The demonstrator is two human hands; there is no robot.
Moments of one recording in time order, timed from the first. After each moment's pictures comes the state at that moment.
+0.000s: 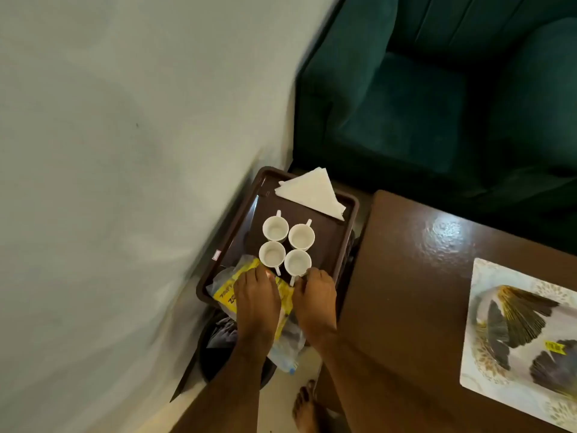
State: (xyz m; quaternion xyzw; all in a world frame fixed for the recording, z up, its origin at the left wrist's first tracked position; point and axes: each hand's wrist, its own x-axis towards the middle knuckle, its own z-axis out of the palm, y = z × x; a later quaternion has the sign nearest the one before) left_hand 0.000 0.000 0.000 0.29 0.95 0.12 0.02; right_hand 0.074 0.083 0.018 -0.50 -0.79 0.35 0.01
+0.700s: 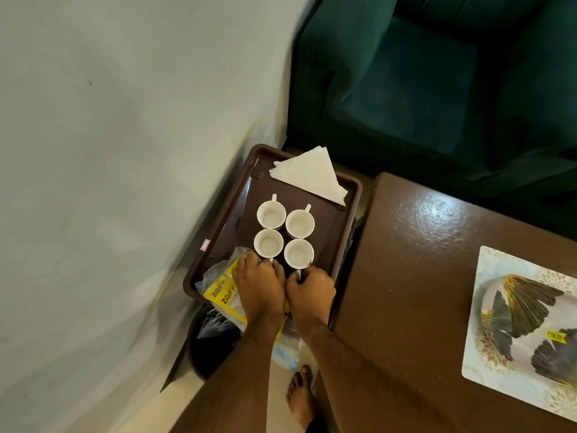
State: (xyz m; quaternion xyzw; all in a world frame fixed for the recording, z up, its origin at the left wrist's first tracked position) left_hand -0.005 0.030 -0.027 0.22 0.96 0.15 0.10; right_hand 0.057 0.080 -0.014 -0.62 -0.71 0.34 0.00
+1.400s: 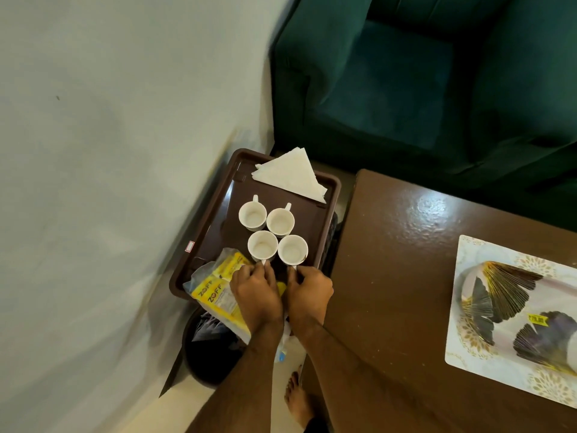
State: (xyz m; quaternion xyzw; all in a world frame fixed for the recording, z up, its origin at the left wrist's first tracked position) left_hand 0.036 0.034 -0.017 0.18 0.95 0.23 0.07; right_hand 0.091 0.089 0.002 -0.60 -0.69 0.39 0.10
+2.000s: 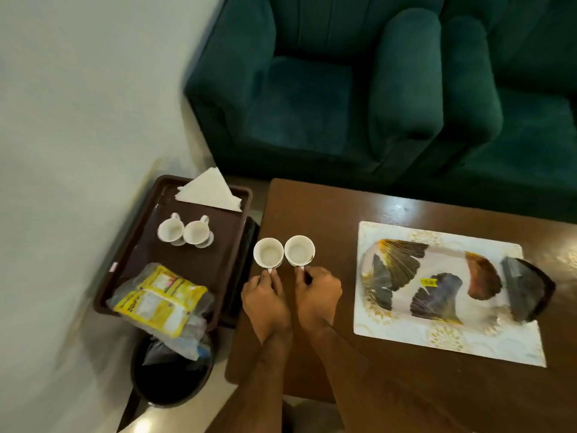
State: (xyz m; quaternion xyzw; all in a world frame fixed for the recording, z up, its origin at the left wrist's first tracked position) left_hand 0.219 0.127 0.040 0.26 0.91 0.31 0.04; right_hand 0.279 0.180 0.056 -0.63 -0.66 0.34 0.21
